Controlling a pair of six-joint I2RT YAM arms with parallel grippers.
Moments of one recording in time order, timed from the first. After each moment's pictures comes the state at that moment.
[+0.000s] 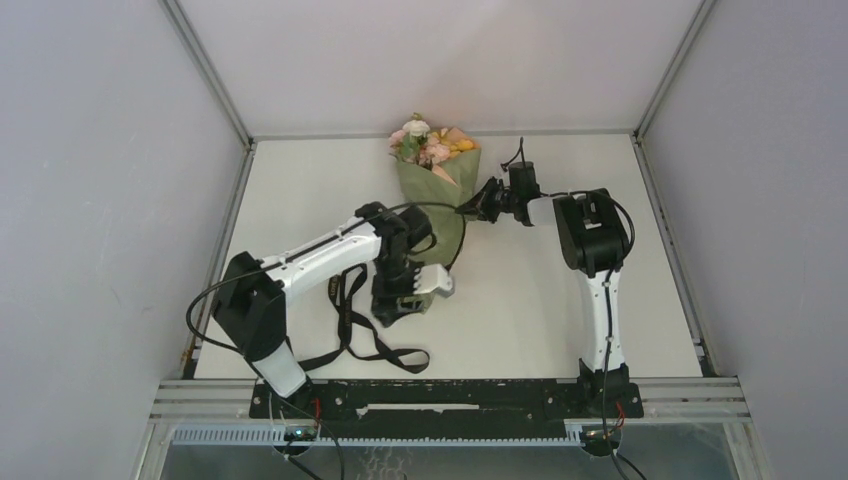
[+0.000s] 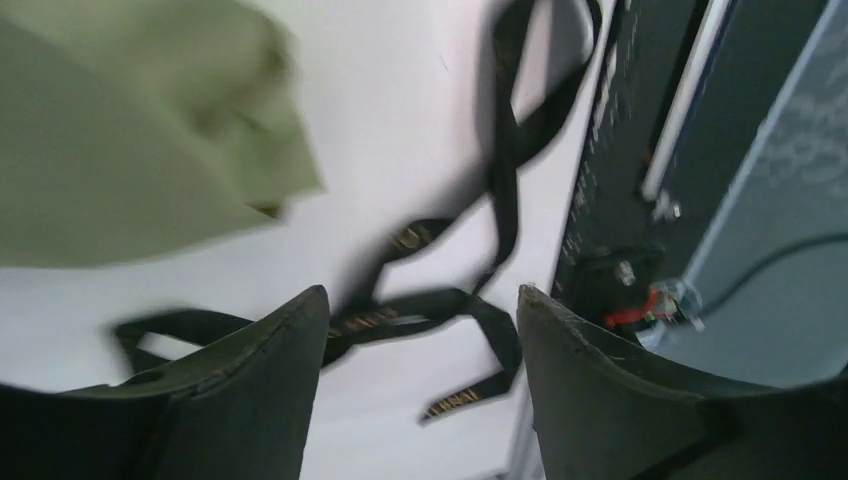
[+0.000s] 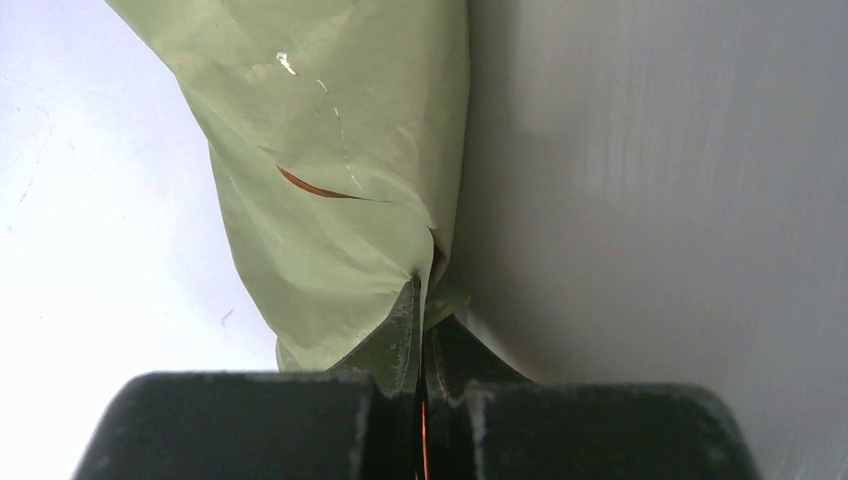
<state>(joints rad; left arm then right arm) -0.78 1.69 1.43 -1.28 0.32 0.79 0.23 2.32 1.40 0.25 -0.69 0.99</state>
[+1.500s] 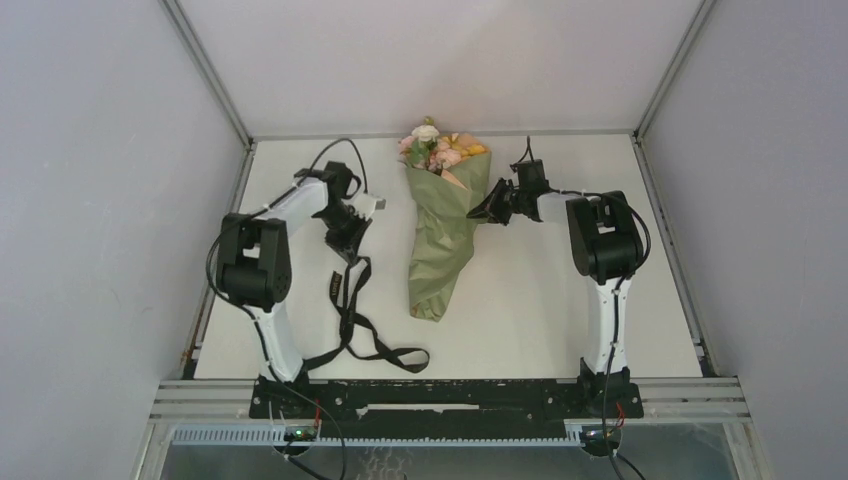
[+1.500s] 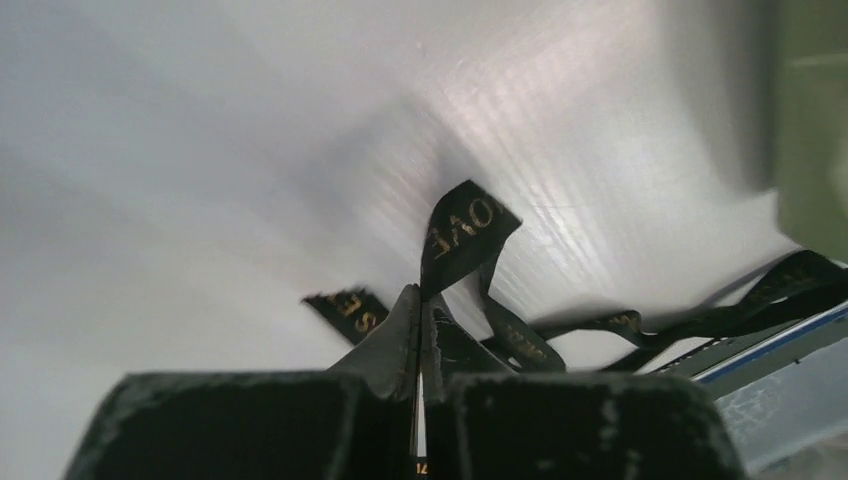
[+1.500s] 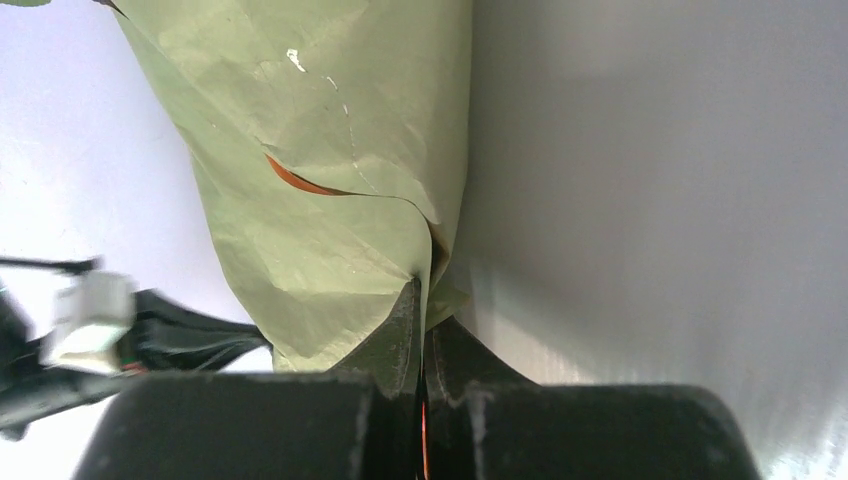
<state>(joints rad) -0.20 1.95 1.40 -0.99 0.27 0.39 0.20 2.19 1.35 0.03 -0.63 0.86</state>
